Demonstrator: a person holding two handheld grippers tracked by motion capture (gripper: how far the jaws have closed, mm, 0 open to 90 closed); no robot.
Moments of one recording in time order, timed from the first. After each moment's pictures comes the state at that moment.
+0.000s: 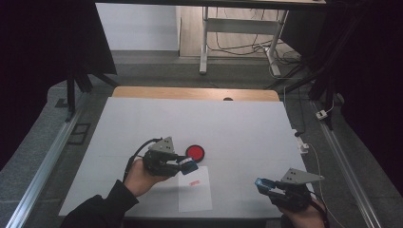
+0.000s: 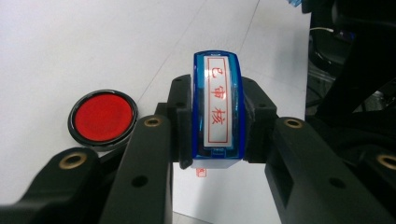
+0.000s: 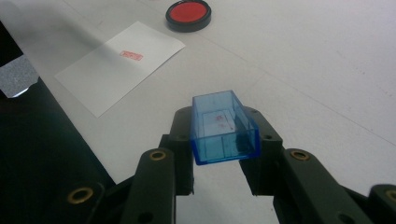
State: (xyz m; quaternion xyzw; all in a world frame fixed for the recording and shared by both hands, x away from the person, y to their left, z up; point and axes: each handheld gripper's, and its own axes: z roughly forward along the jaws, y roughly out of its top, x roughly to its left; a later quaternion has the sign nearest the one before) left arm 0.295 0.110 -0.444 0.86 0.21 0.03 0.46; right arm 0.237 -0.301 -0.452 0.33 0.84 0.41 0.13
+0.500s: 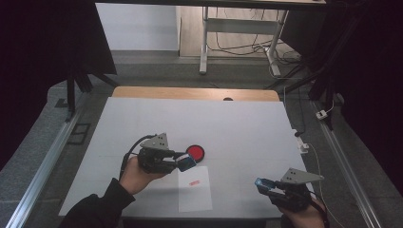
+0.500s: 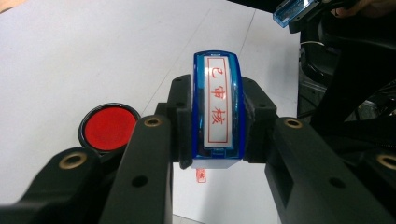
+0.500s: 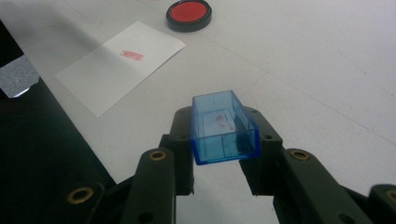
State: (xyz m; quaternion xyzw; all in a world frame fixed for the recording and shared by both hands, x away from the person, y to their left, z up) left arm 0.294 0.121 -0.433 0.85 0.20 0.03 0.48; right arm 0.238 -0.301 -0.452 0.33 0.84 0.41 0.13
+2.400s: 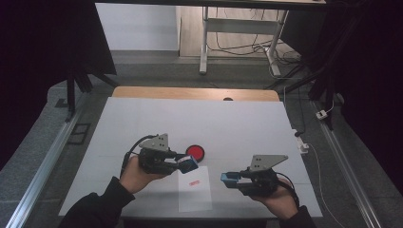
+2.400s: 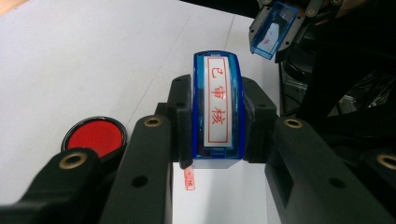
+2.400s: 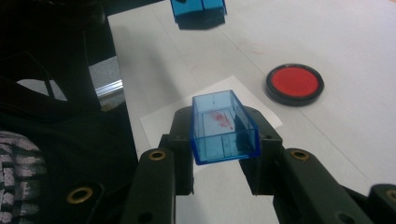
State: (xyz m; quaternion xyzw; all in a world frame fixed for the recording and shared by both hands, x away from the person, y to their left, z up) left arm 0.294 0.119 -0.431 0.85 0.16 0.02 0.49; right arm 0.272 -0.221 -0.438 0.17 0.87 0.47 0.02
